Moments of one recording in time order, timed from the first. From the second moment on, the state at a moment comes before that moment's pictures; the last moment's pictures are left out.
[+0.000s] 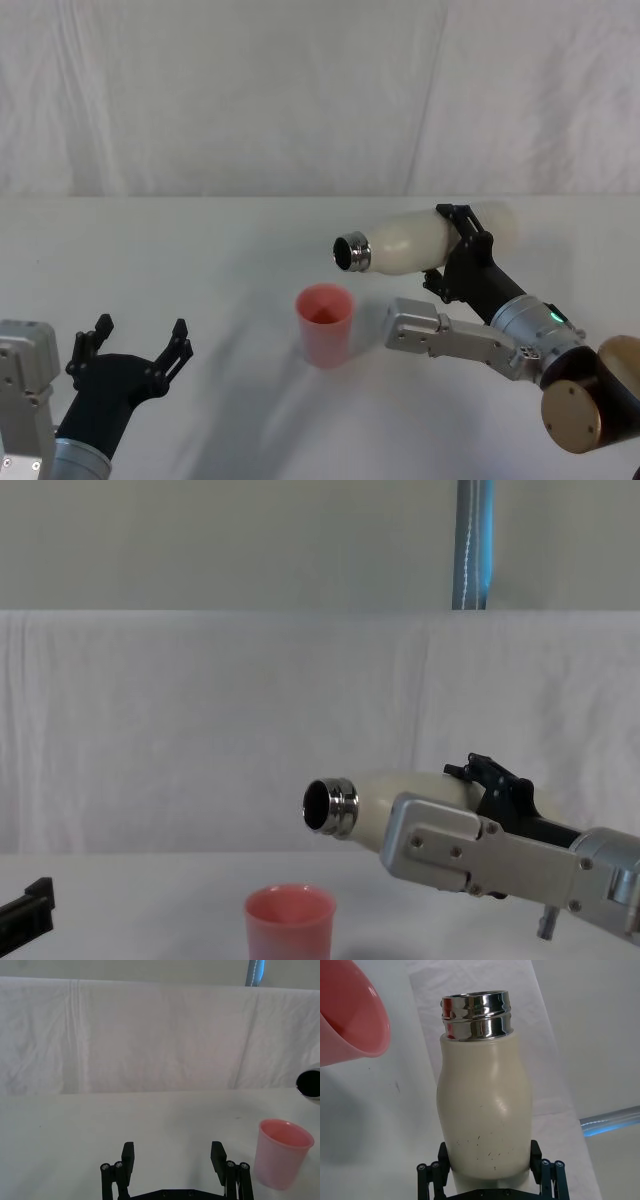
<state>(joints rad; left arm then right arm) 0.27 0.24 0.04 -1.85 -0.25 -0.02 -0.02 0.43 0.28 -0.57 -1.28 -0.84 -0.05 -0.04</state>
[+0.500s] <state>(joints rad) 0.27 0.24 0.04 -1.85 -0.25 -0.02 -0.02 0.44 0.27 -0.58 -1.26 -0.87 -0.03 -0.05</state>
